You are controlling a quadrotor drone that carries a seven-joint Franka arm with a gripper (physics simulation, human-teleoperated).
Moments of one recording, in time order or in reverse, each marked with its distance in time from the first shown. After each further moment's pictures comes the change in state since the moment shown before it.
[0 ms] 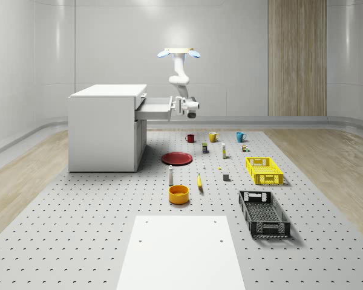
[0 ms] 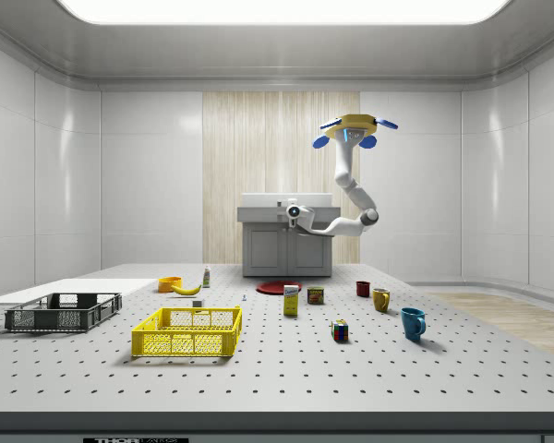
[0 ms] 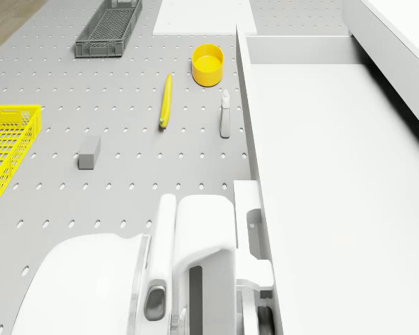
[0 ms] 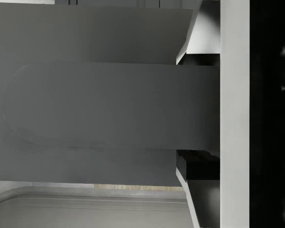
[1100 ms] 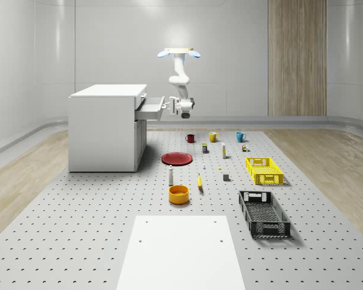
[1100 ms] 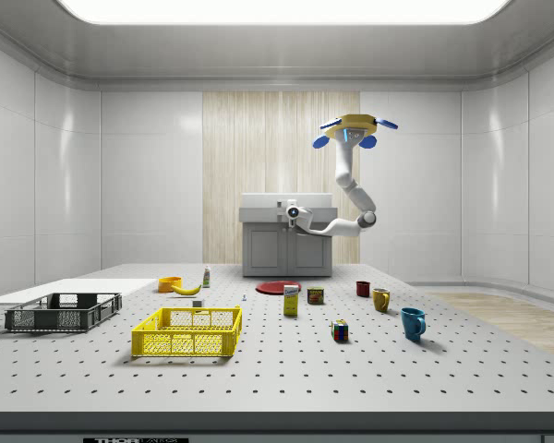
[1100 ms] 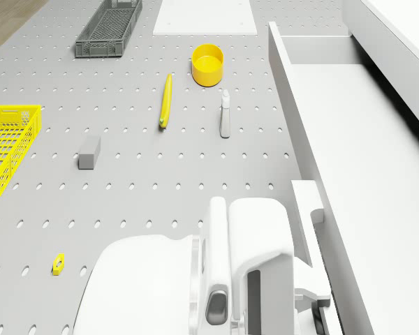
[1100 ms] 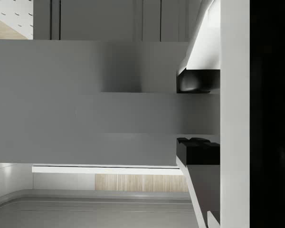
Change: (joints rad) arm -0.038 0.004 0.178 -0.049 0.129 0.084 0.025
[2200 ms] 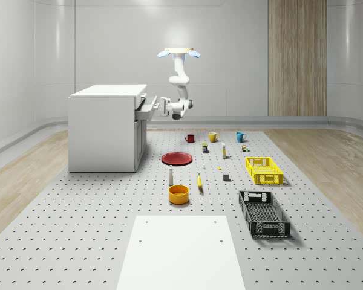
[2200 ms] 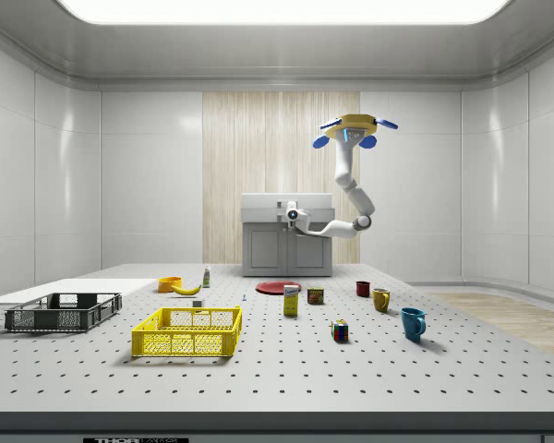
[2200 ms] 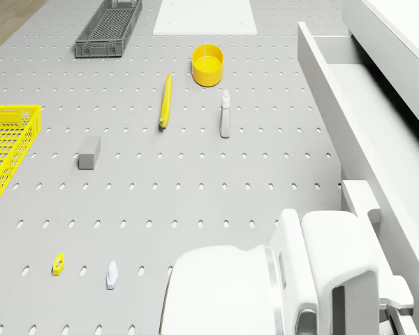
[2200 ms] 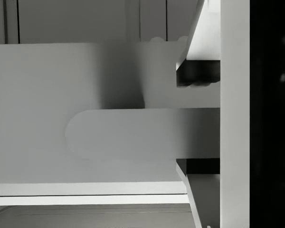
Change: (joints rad) arm 0.032 0.029 0.229 -0.007 0.185 0.170 0.017
